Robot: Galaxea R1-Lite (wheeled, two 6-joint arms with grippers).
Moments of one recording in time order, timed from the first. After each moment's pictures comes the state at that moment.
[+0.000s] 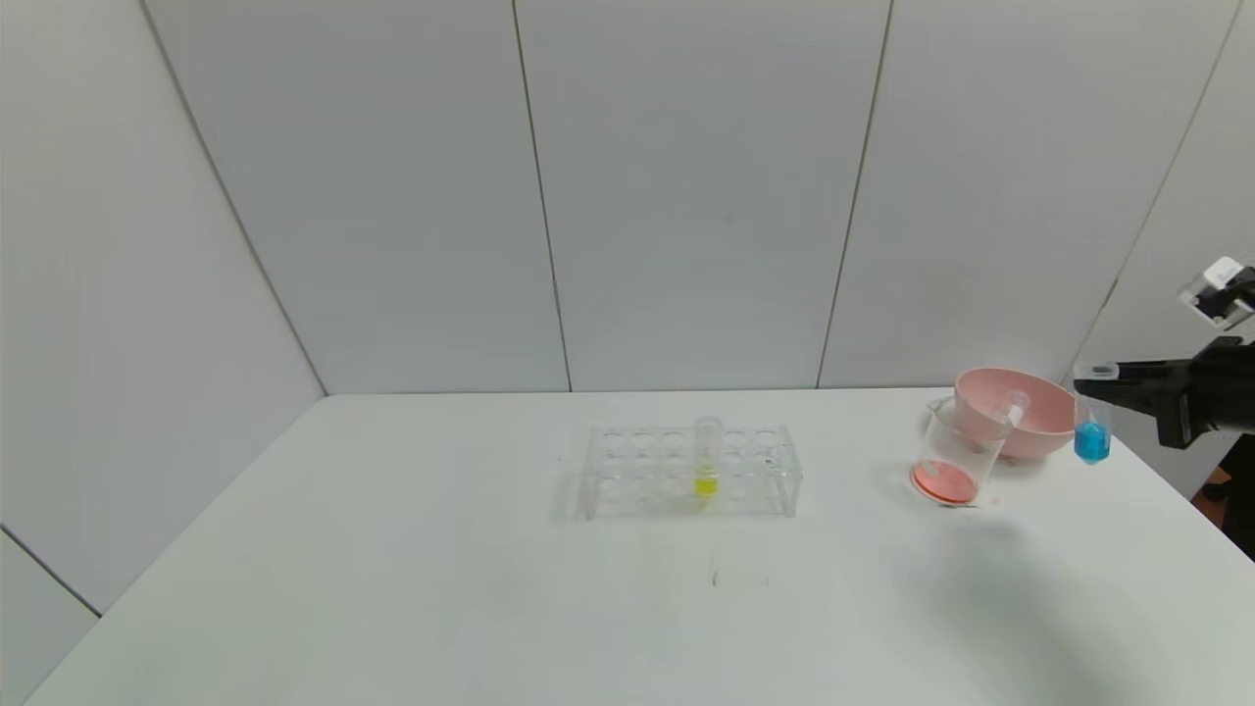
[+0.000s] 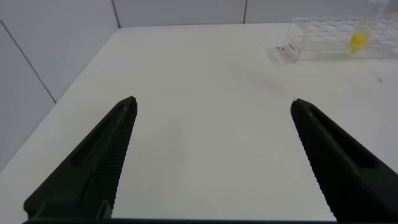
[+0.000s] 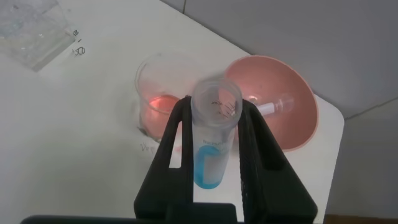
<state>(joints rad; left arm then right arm) 0.00 0.00 0.00 0.00 0.00 0.00 -0.34 1.74 -1.06 -0.19 0.65 -0.56</state>
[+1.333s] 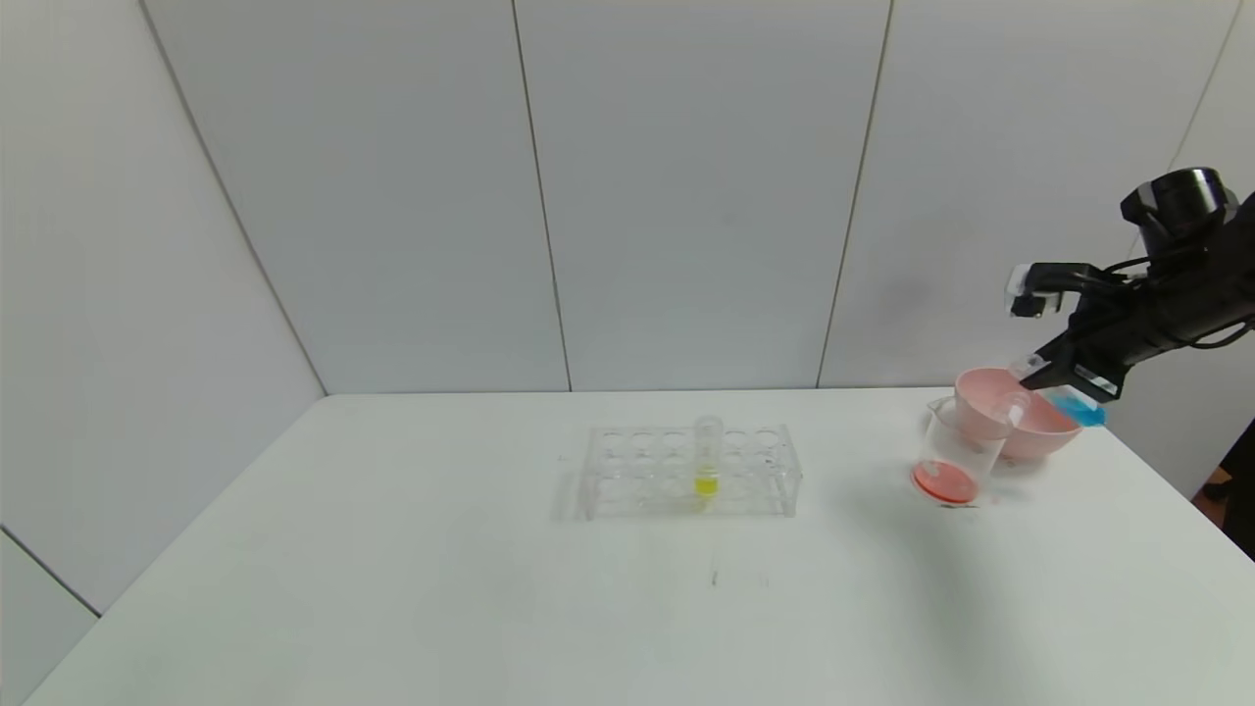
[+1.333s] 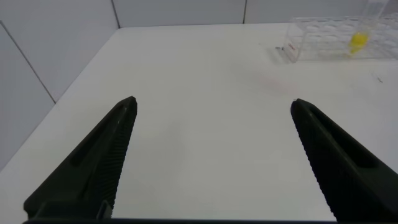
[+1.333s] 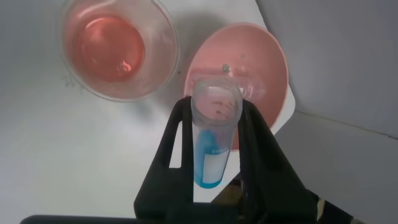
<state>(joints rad) 0.00 0.00 0.00 0.00 0.00 0.00 -0.14 2.13 -2.00 0.75 0.18 -1.09</state>
